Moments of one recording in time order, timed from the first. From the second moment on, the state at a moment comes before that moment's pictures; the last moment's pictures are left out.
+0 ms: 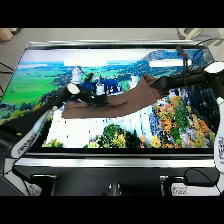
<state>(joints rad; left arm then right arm) -0.42 -1.82 1.45 0.72 -0.83 -1.42 -0.16 -1.50 1.51 -0.68 1.36 0.93</state>
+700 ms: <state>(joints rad) -0.58 -1.89 1.49 0.34 -0.72 -1.26 -0.12 -1.28 1.51 -0.75 1.43 1.07</state>
